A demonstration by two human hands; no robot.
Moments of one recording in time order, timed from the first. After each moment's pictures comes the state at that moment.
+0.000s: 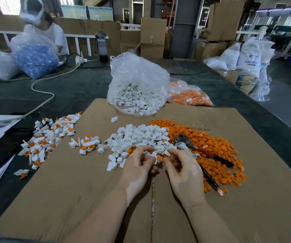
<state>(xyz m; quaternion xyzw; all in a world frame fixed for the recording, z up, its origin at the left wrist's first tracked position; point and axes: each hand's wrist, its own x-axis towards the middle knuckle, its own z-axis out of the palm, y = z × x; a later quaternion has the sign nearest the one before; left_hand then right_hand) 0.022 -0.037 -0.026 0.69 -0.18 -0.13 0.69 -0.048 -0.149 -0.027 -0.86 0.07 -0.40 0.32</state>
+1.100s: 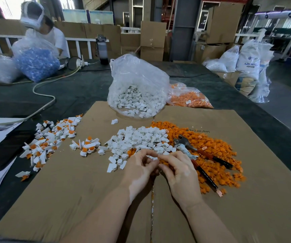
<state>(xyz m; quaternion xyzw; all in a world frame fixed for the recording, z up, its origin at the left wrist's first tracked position) 0.025 -0.039 -0.024 0.71 -0.20 -0.14 0.66 -0.049 -0.148 -0.022 -0.89 0.04 -0.34 0.28</state>
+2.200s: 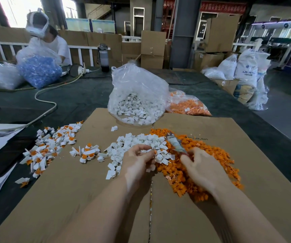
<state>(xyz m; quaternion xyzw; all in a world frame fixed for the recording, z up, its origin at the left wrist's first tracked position) 0.043 -0.050 0.001 0.63 -0.06 -0.17 0.75 -0.047 -0.194 0.038 -0.94 0.24 -0.07 0.21</state>
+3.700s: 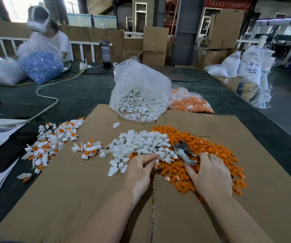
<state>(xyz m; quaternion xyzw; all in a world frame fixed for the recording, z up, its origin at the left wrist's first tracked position) 0.023 -0.042 -0.019 0.78 -0.15 -0.08 0.61 -0.054 -0.204 -0.015 -0.94 0.29 -0.15 -0.05</state>
